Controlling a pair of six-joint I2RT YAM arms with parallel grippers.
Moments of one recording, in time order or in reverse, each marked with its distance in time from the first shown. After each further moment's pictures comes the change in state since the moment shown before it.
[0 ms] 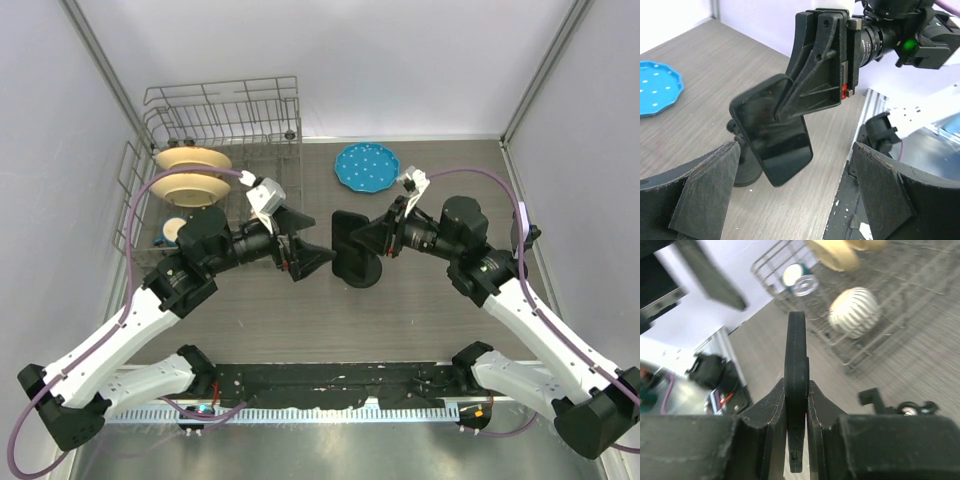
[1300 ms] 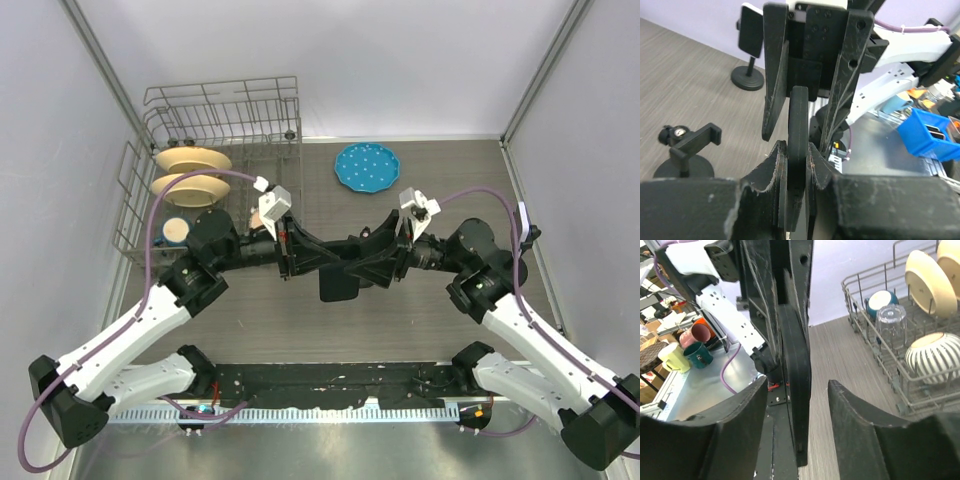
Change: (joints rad) left arm 0.023 0.053 -0.089 0.228 0.323 -0.161; right arm 0.021 -0.101 -0.166 0.415 -0.407 0.075
